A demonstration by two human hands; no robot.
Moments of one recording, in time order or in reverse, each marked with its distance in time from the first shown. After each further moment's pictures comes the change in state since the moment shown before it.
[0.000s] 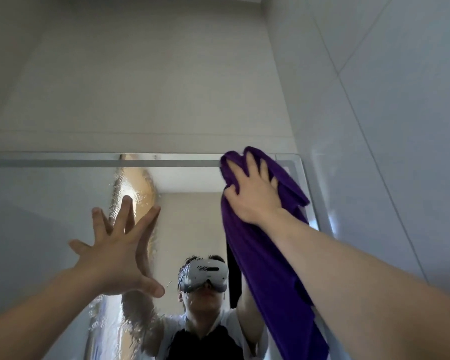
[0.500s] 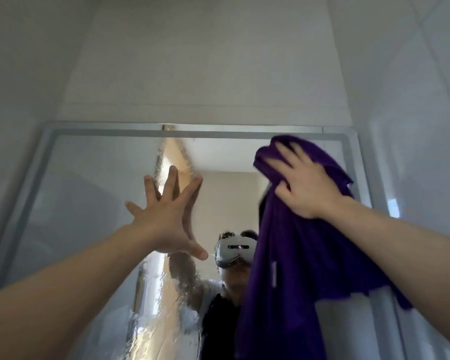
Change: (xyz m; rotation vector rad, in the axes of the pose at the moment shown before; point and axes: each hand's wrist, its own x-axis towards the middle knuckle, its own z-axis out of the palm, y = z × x) left_hand 0.003 0.001 0.006 0.007 0.032 -0.008; right_hand -0.023 0.025 0.005 -0.096 -0.064 -0.350
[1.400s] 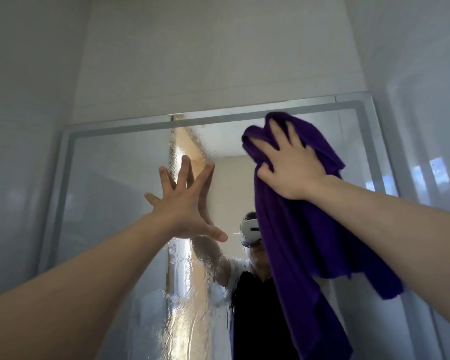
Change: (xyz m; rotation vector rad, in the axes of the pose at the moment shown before) left_hand 0.001 -0.005 0.002 0.036 0.016 0.000; right_hand 0.013 -0.056 0.012 0.049 -0.017 0.088
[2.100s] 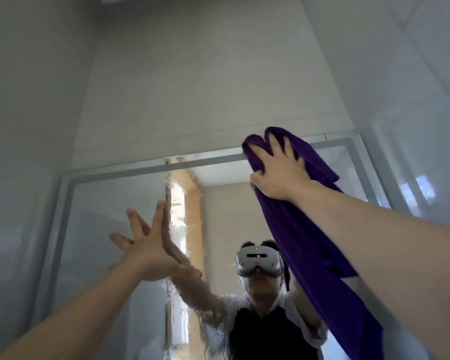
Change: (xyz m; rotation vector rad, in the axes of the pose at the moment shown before) left_hand -0.002 -0.055 -0.017 -0.196 -0.044 -0.264; right_hand 0.062 -0.004 -0.023 0.146 0.002 0.227
